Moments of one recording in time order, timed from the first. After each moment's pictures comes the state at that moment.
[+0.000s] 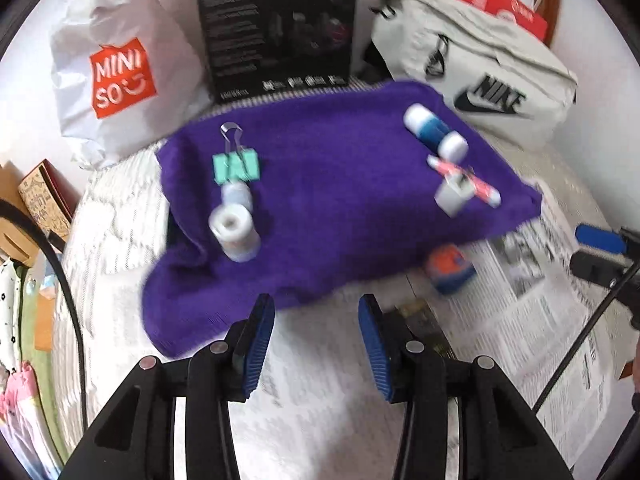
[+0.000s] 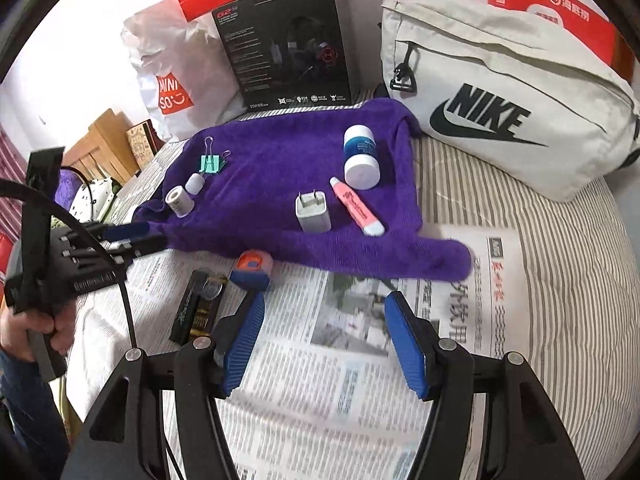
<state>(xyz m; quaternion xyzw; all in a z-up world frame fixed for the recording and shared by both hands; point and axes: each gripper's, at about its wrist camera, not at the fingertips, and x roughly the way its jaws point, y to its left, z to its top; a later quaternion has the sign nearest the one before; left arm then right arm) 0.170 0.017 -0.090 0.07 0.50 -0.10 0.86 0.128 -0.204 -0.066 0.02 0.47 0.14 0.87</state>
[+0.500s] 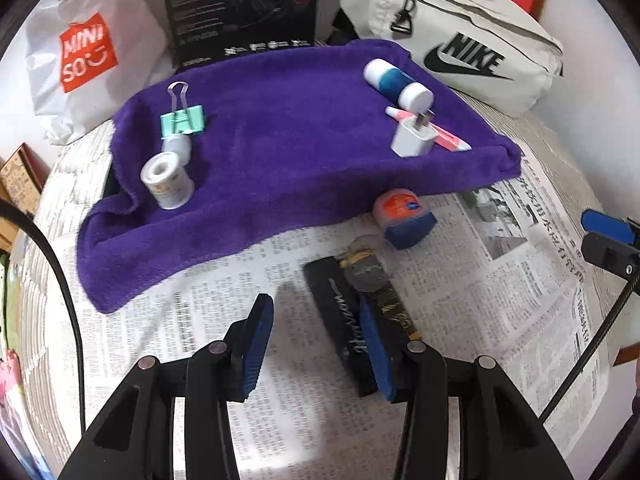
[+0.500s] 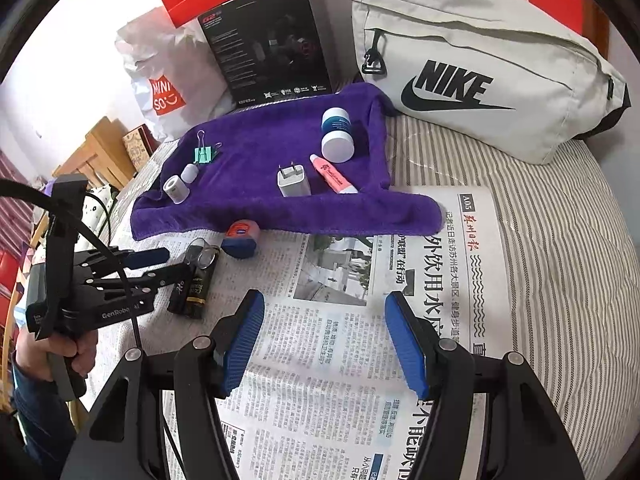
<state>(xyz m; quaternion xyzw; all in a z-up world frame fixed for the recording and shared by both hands) 0.148 -0.011 -0.115 0.06 0.52 -0.13 0.84 0.106 -0.228 -0.069 0.05 0.48 0.13 0.87</state>
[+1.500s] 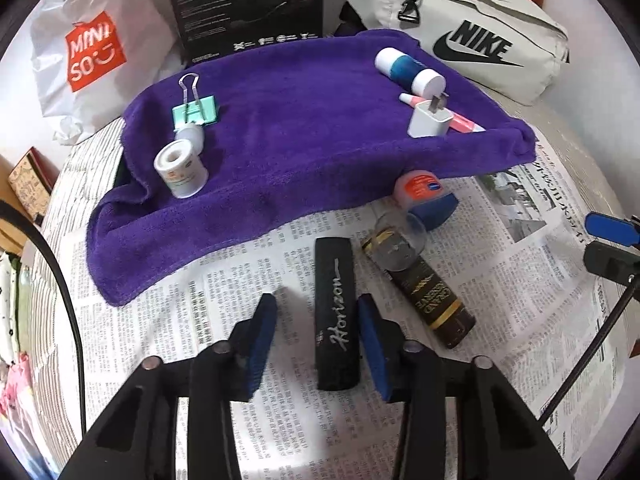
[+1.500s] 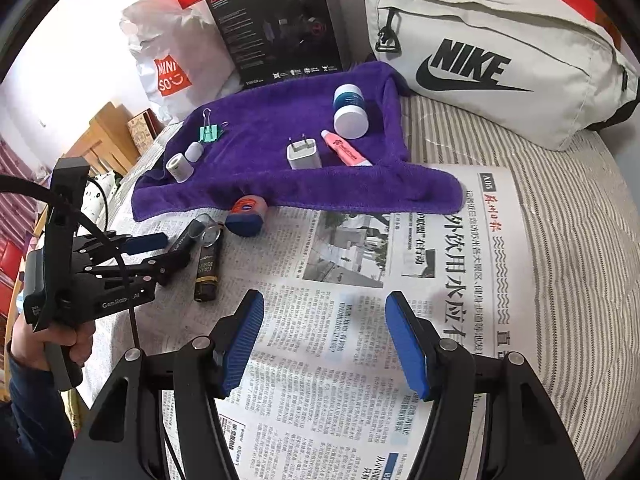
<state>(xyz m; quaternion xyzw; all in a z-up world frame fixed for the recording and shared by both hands) 0.146 -0.004 -0.125 0.09 0.52 -0.11 0.84 0.105 -0.219 -0.088 0.04 0.50 0.14 0.85</state>
